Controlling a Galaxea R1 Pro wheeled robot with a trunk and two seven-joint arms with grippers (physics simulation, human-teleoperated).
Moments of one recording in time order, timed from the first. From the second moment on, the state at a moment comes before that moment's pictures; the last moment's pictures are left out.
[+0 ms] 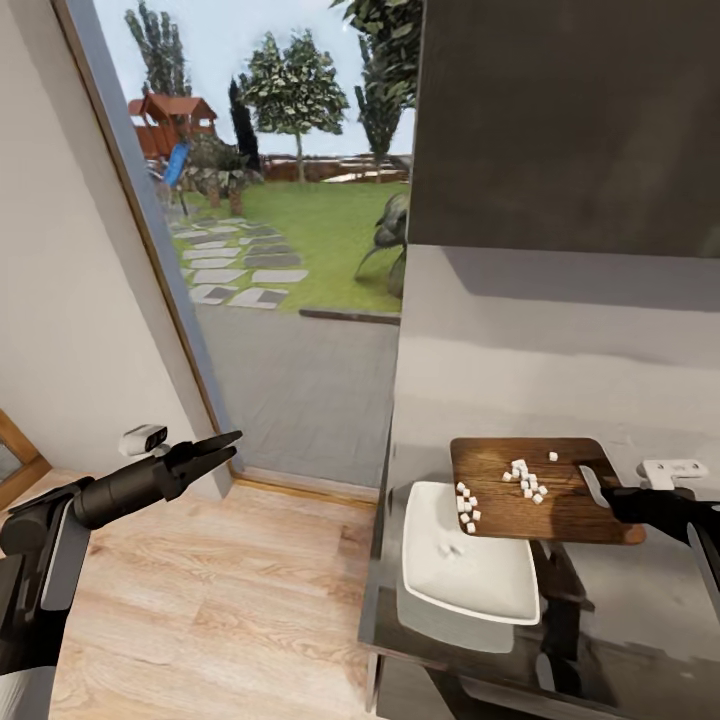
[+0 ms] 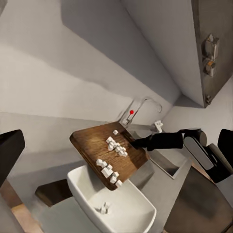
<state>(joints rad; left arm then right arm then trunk) -0.50 0.18 0.31 -1.50 0.38 0.78 -1.34 -0.39 -0.37 -0.31 -1.57 0.12 0.91 0.33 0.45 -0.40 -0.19</state>
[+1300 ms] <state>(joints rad) -0.50 0.18 0.31 -1.50 0.40 0.81 -1.34 -0.39 -0.37 -0.31 -1.57 0.11 0.91 0.33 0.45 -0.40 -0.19</state>
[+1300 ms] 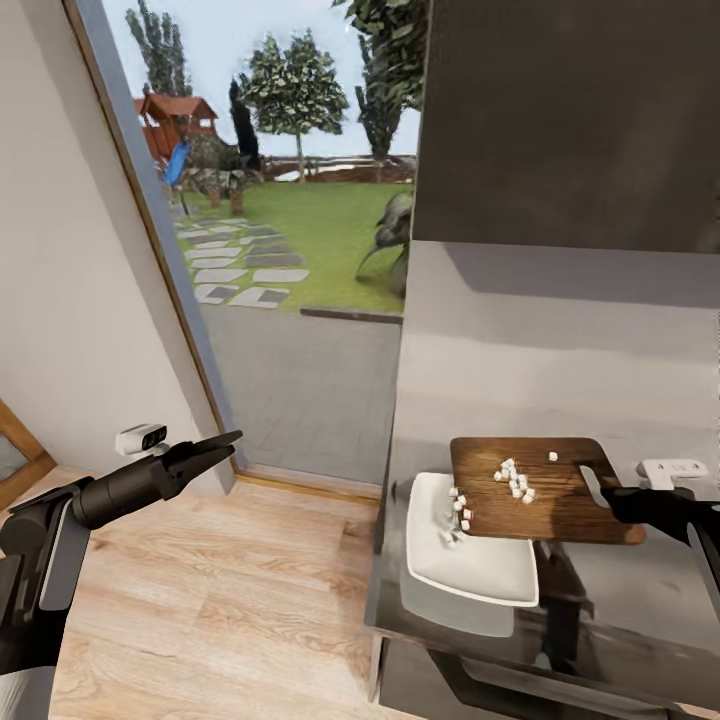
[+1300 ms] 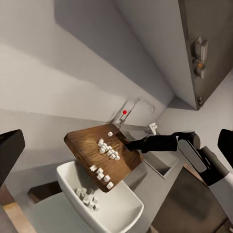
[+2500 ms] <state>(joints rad) -0.50 0.18 0.31 -1.50 0.40 0.81 -1.34 -0.39 -0.37 -0.31 -1.57 0.12 0.91 0.33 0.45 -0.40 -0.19</state>
